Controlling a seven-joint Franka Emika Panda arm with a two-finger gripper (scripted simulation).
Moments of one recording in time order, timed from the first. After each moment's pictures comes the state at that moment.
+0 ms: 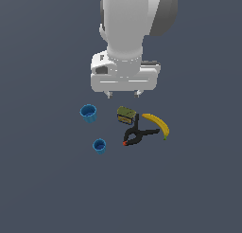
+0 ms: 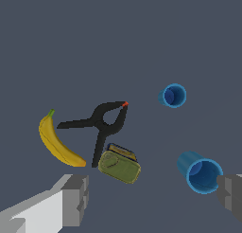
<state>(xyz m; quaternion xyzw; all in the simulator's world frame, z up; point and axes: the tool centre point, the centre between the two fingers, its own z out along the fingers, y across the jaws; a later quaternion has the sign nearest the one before) -0.012 0.009 0.302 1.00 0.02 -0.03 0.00</state>
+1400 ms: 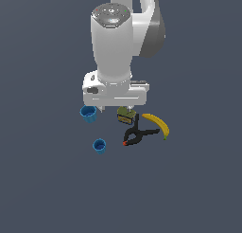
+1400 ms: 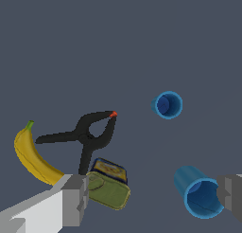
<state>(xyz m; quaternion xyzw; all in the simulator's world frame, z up) 0.013 -0.019 0.258 1.00 0.02 -0.03 0.00</state>
